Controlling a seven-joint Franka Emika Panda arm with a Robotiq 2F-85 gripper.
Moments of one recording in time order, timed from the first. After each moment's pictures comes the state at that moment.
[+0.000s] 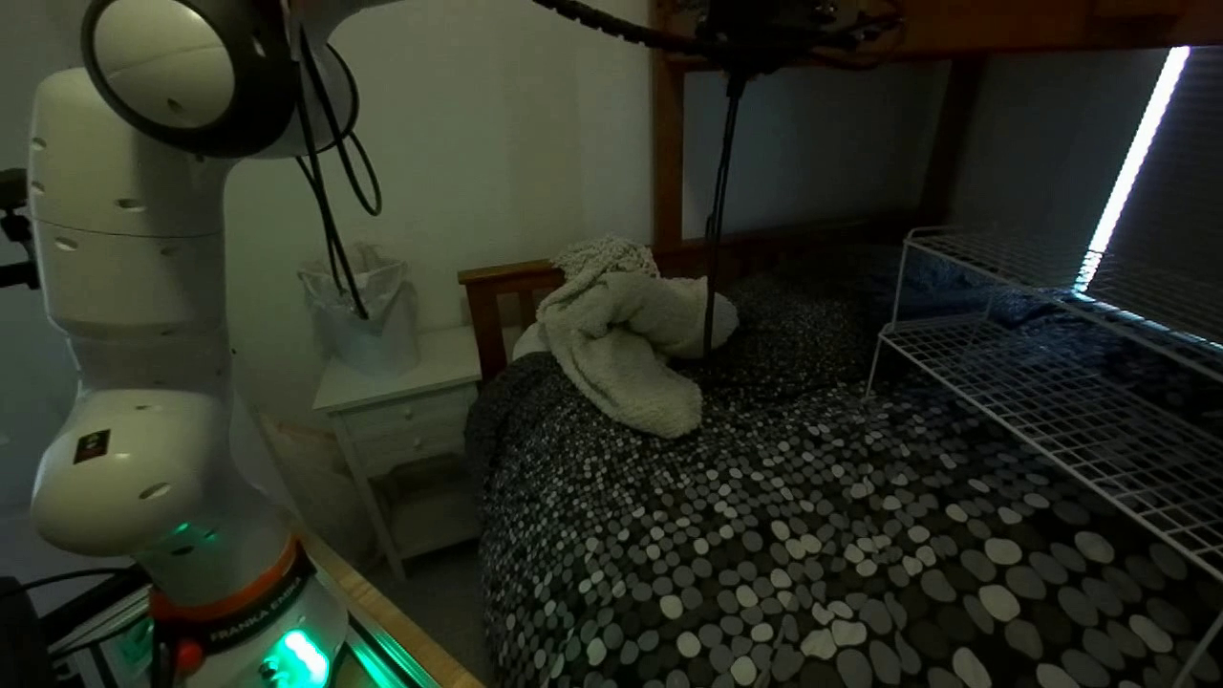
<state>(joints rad) -0.41 0.31 -0.38 -1.08 0.85 1.50 -1.12</state>
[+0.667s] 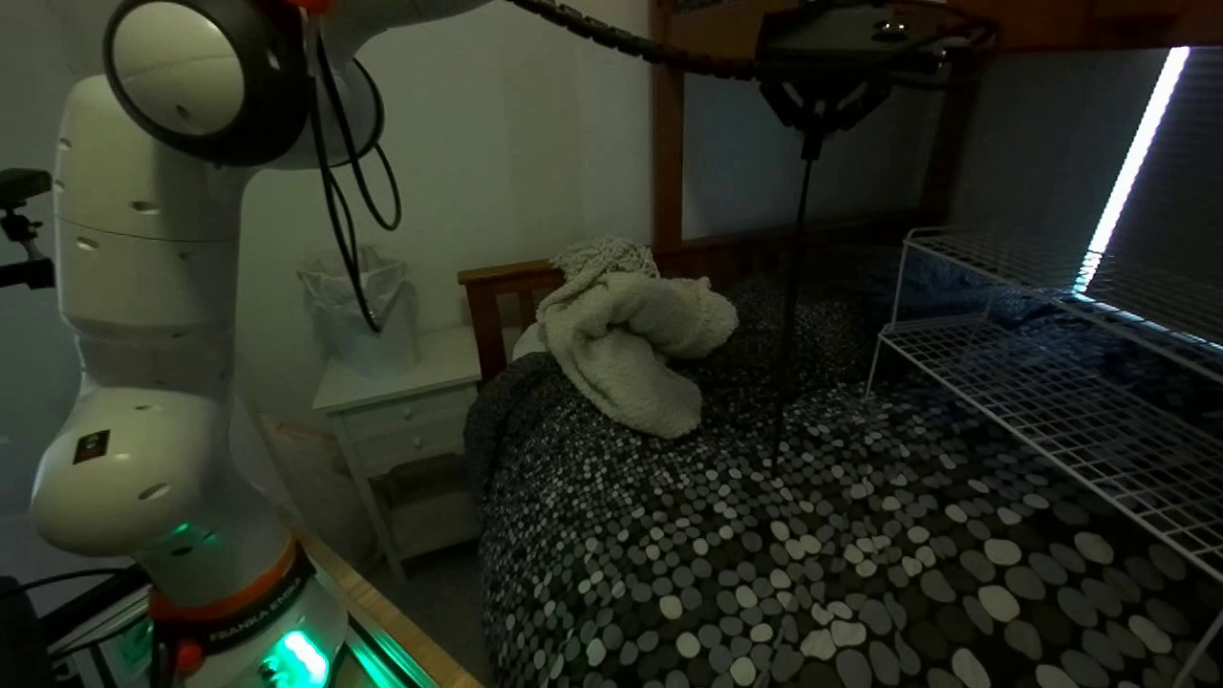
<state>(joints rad) -0.41 0.36 -0.47 -1.09 0.62 1.61 -1.06</state>
